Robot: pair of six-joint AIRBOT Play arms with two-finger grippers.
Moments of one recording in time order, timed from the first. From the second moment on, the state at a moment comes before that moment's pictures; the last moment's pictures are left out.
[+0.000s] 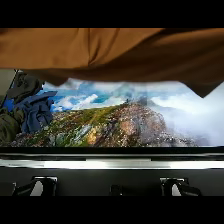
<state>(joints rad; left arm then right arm) 0.38 -0.63 1.61 0.81 -0.84 -1.44 -0.22 -0.72 1.77 -1.26 1.13 0.97</state>
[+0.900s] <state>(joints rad) 0.37 -0.74 0.91 1.00 -1.26 -1.42 -0.23 -1.09 1.14 -1.18 1.35 0.98</state>
